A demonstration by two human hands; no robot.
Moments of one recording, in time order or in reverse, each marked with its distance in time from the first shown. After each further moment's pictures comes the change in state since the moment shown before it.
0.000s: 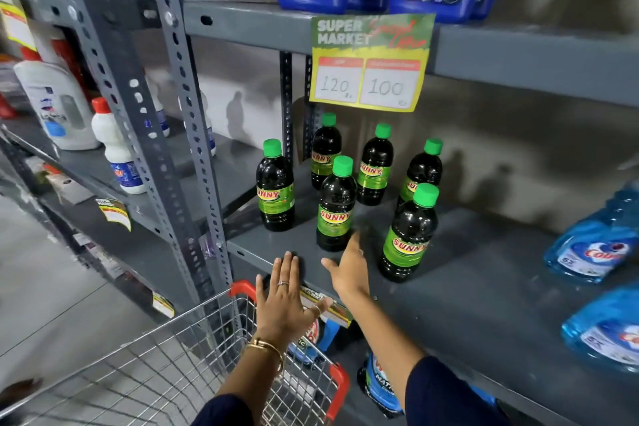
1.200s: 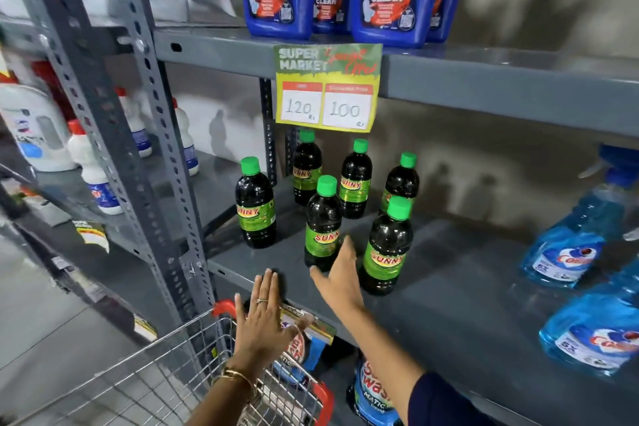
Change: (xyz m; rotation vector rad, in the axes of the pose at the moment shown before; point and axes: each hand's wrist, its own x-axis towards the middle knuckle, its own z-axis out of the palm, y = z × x) left_hand 0.000 -0.006 0.003 -0.085 0.068 0.029; right_hand -0.001 0.005 -0.024 0.031 0.045 -0.225
